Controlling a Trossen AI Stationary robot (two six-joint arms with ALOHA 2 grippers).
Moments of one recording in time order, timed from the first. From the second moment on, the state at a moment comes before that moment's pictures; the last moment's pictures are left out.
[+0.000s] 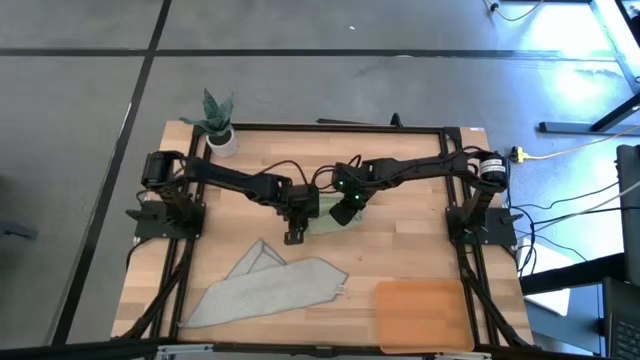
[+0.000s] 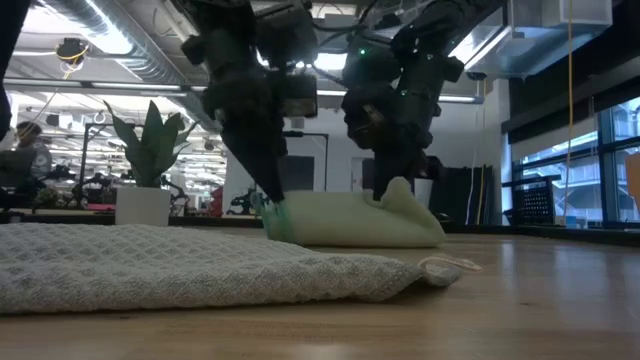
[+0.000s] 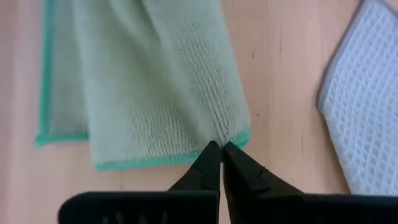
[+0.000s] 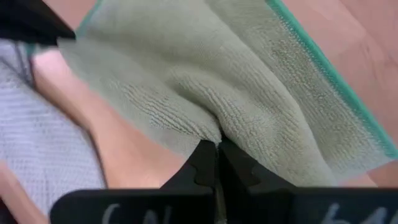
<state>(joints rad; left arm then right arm) 0.05 1.74 1.10 -0.49 0.13 -0.03 -0.15 1.82 1.21 -0.59 -0.25 0.63</state>
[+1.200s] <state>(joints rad) 0.12 1.67 1.11 -0.41 0.09 0.05 -0.06 1.70 1.21 -0.71 -0.41 0.47</state>
